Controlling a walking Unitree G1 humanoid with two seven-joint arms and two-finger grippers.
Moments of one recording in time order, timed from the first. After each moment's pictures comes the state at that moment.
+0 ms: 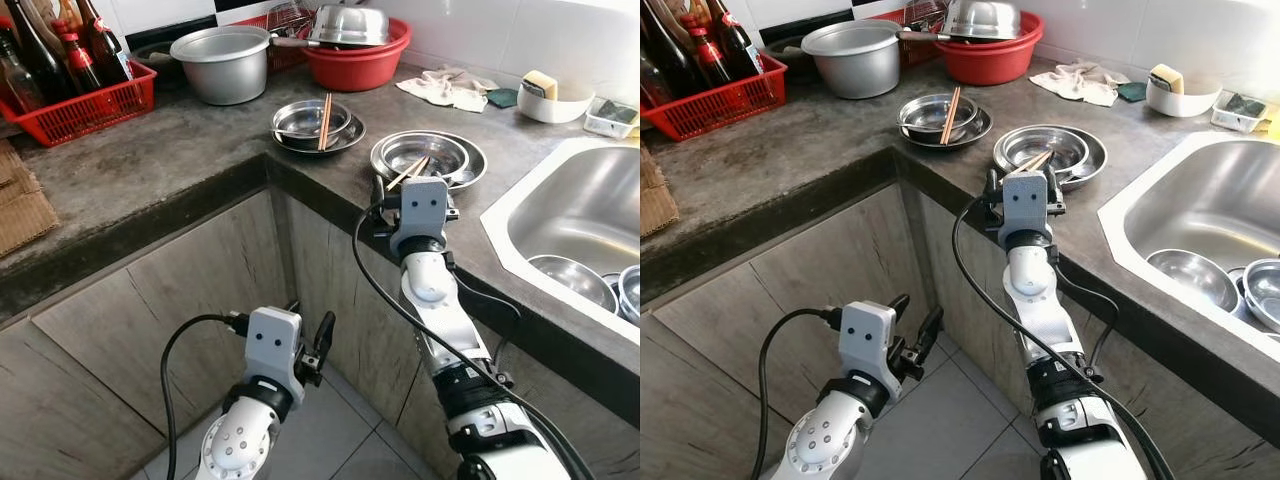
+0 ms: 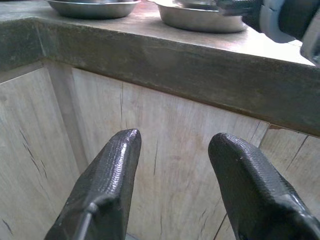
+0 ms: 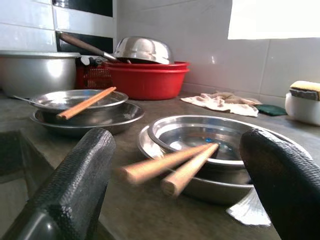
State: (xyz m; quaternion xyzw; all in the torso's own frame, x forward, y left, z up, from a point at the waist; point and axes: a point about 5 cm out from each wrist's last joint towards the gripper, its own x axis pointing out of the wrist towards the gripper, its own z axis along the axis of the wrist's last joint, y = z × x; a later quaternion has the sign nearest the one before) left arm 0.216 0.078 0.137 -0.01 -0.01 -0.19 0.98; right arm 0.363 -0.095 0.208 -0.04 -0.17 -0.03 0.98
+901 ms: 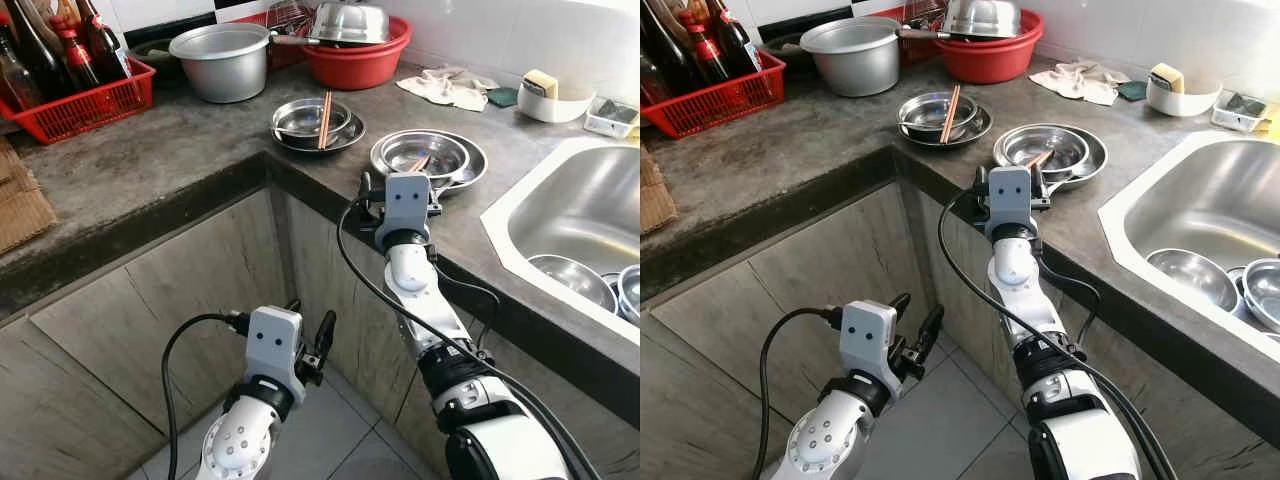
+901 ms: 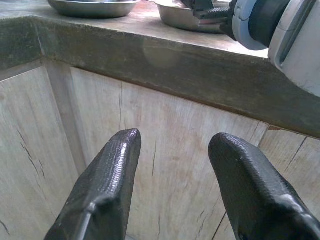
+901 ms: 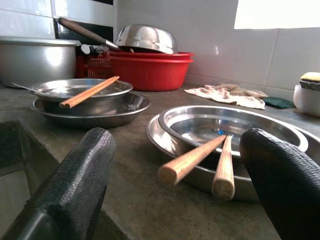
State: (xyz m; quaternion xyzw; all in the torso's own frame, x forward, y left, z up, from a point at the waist) left arm 0.216 0.077 0.138 -0.01 -0.01 -0.19 0.98; right arm 0.376 -0.084 0.202 -0.05 -0.15 -0.03 0.99
